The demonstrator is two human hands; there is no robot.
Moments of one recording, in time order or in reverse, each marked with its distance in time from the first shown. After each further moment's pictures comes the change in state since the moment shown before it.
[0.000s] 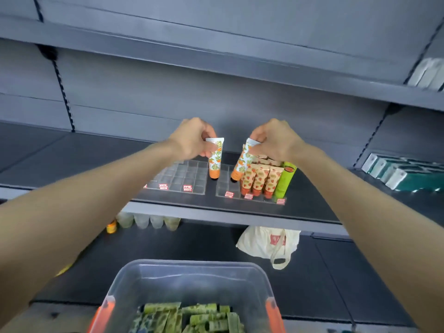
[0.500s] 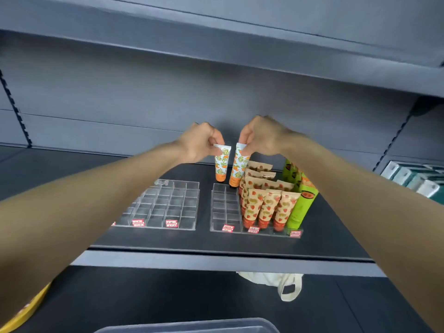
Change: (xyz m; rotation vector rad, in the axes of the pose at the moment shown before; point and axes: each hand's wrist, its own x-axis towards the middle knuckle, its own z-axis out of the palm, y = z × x) left_hand 0.133 -0.050 0.041 0.110 -0.063 0.119; right_hand 0.128 0.038 0.029 -0.104 -0.120 0.019
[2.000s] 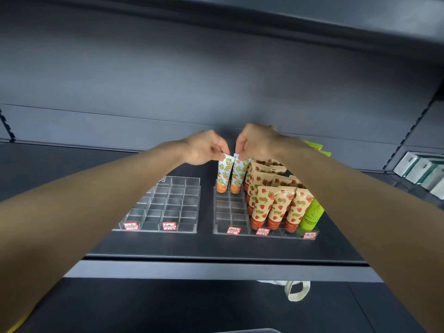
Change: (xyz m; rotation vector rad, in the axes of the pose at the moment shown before) left_hand 0.025 -0.037 0.033 0.015 -0.276 -0.012; right_hand 0.042 0.020 0.058 -0.101 -0.032 0.005
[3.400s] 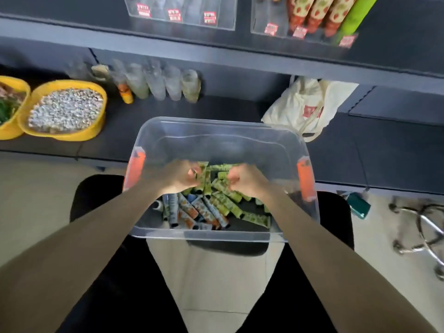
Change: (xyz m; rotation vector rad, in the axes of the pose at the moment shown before) left_hand -0.353 -0.032 0.253 -0.150 -0.355 -0.520; right_hand -0.323 -0.087 0.279 0.439 -0.593 0.162
